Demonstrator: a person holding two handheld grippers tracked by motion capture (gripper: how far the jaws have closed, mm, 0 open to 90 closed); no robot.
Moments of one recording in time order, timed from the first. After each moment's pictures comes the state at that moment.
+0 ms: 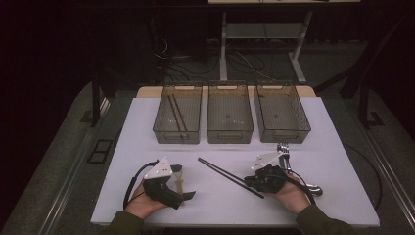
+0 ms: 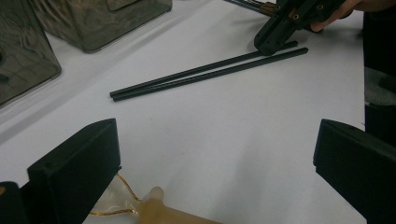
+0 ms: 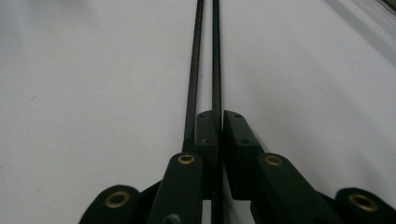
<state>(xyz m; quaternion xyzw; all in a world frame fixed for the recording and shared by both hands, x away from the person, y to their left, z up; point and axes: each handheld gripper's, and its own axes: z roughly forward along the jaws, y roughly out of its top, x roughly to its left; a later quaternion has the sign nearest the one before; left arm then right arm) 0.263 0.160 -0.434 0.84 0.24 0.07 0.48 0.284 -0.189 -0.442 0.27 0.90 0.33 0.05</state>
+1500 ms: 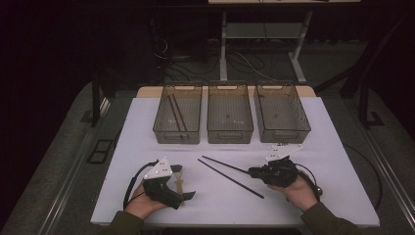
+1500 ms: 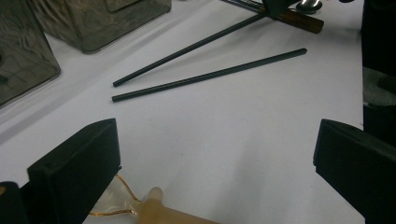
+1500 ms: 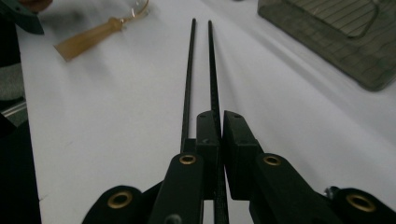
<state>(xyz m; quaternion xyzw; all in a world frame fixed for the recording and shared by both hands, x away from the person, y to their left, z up) 0.263 0.160 -0.434 0.84 0.24 0.07 0.48 0.286 -0.215 -0.414 0.30 0.86 0.42 0.05</state>
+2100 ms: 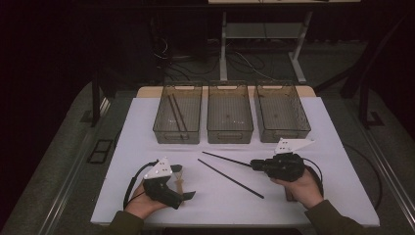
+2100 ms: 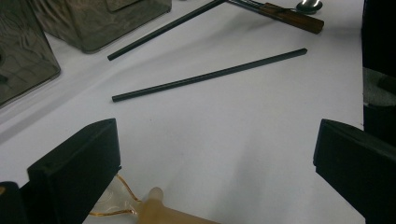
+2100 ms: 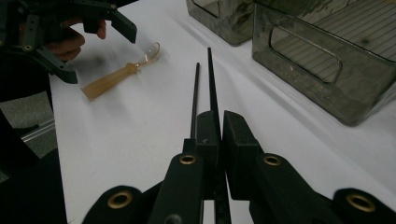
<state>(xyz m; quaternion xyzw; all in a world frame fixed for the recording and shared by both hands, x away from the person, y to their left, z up) 0.263 0.160 -0.434 0.84 0.24 0.07 0.48 0.287 -0.225 -0.389 0.29 0.83 0.47 0.05</state>
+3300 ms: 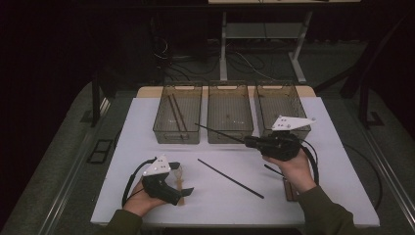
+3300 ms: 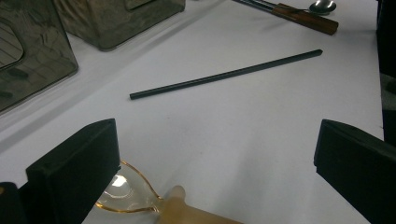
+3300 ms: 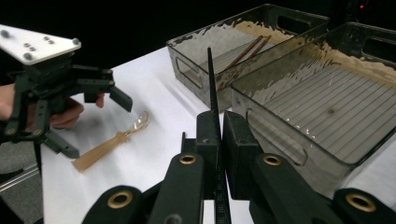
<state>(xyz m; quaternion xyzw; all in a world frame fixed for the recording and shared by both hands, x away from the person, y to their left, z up) 0.271 0.164 -0.438 0.83 0.25 0.08 0.49 0.317 -0.206 -0.346 0.30 0.79 0.52 0.09</state>
